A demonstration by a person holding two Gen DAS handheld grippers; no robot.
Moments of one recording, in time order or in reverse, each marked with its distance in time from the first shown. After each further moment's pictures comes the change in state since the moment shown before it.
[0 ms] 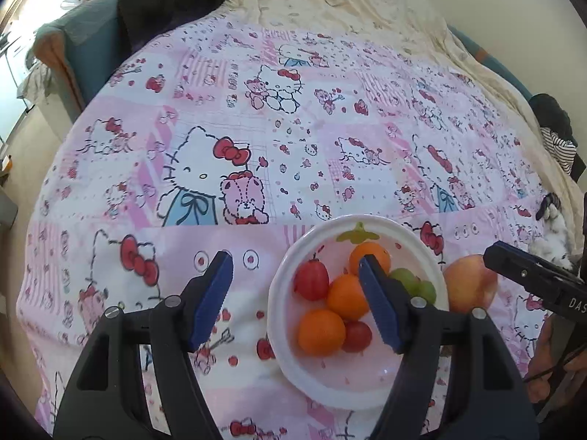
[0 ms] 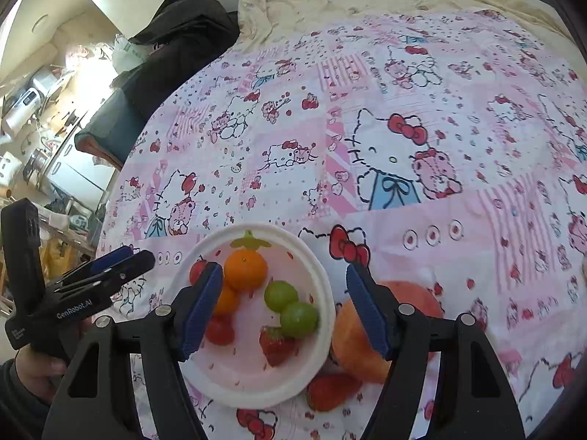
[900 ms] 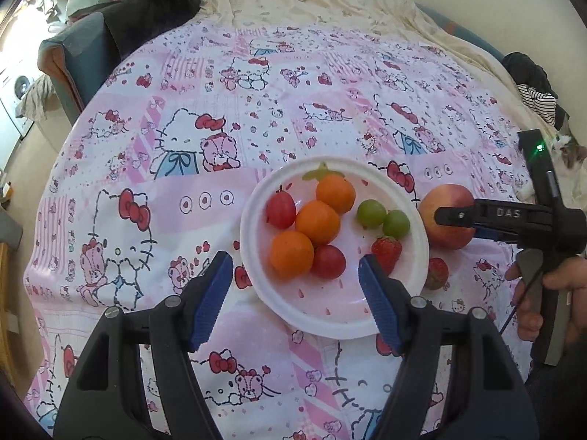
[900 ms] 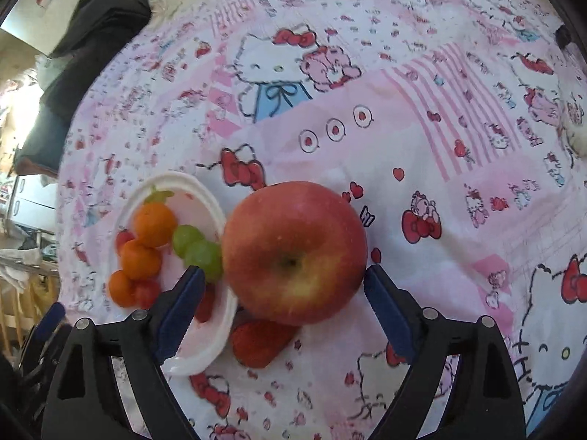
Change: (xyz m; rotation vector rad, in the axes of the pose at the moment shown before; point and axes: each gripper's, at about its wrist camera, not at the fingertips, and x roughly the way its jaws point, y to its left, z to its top) left arm -0.025 -0.032 -0.061 0.117 0.011 0.005; right arm 0.034 -0.067 -0.038 0.266 0.200 -0.147
